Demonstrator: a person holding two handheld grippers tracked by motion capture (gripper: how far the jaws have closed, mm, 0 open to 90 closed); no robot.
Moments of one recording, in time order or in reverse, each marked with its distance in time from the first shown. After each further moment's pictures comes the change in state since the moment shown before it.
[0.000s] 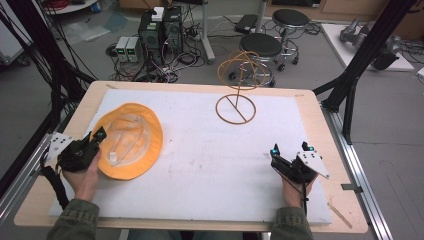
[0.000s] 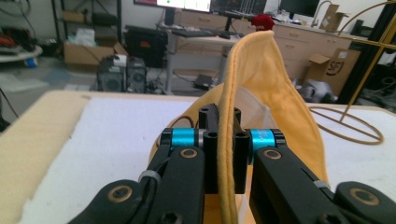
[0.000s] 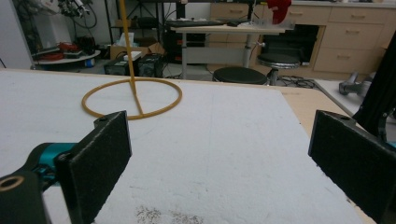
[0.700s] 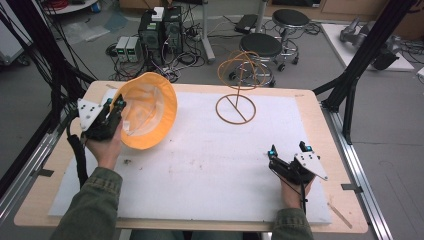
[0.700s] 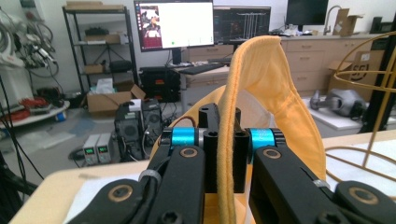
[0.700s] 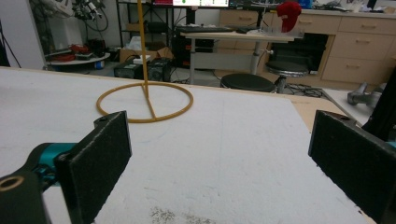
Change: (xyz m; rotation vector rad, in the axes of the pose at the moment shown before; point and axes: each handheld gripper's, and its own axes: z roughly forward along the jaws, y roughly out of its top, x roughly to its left) left arm -0.066 0.066 0.064 -0.086 0.063 0.192; right arm 0.006 0.002 -0.004 -0.023 0.036 -0.019
